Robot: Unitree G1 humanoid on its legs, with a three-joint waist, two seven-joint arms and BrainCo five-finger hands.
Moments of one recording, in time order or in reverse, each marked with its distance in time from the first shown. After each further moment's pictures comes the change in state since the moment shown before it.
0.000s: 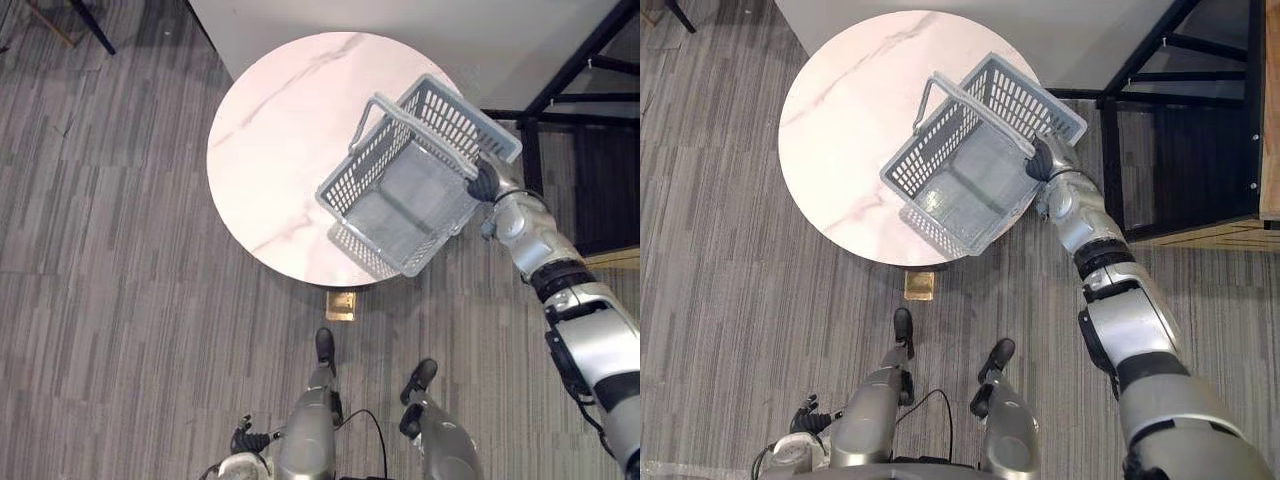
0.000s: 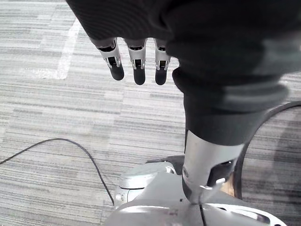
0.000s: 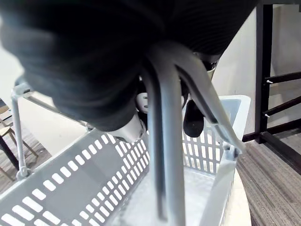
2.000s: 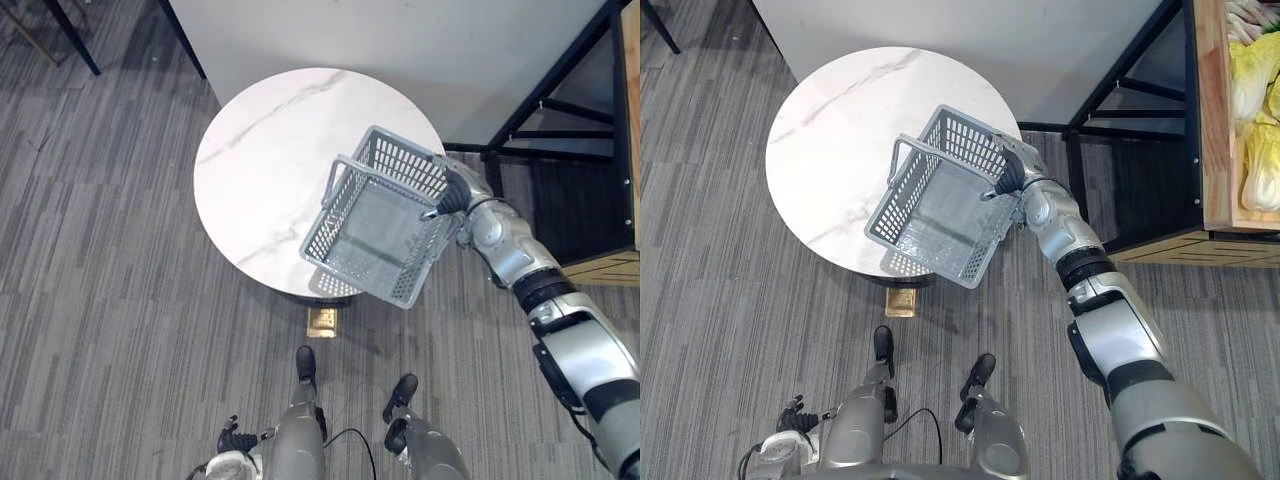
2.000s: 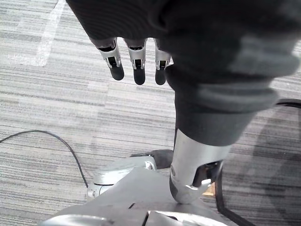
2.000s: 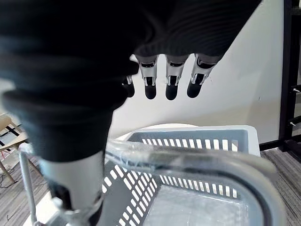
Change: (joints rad) left arm -0.012 0.028 0.078 0.011 0.035 0.015 -0.017; right arm 0.029 0.066 -0.001 -0.101 0.051 0.021 0.073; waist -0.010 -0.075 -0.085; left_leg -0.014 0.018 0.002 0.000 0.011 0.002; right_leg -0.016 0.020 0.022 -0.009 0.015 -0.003
